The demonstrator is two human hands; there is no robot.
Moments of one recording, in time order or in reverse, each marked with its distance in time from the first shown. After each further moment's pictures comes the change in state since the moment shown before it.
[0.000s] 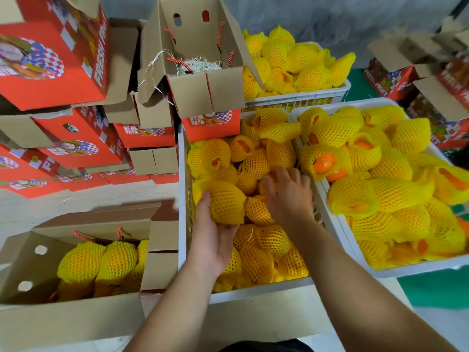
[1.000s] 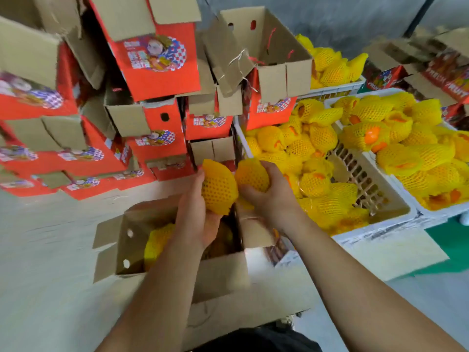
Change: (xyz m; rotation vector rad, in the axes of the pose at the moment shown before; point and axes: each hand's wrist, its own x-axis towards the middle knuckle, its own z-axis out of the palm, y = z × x) left_hand -0.040 0.169 -0.135 0.161 -0.081 0.085; right_hand -0.113 -0.210 0.067 0.616 -0.064 0.128
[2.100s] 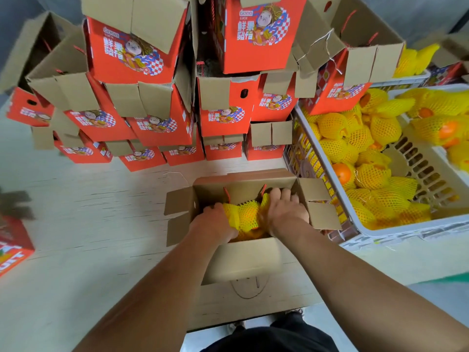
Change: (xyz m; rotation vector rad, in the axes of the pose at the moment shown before) left_hand -0.004 0.037 -0.168 1.985 -0.050 -0.211; right_hand -0.026 0.033 0.156 -1.226 -0.300 0.209
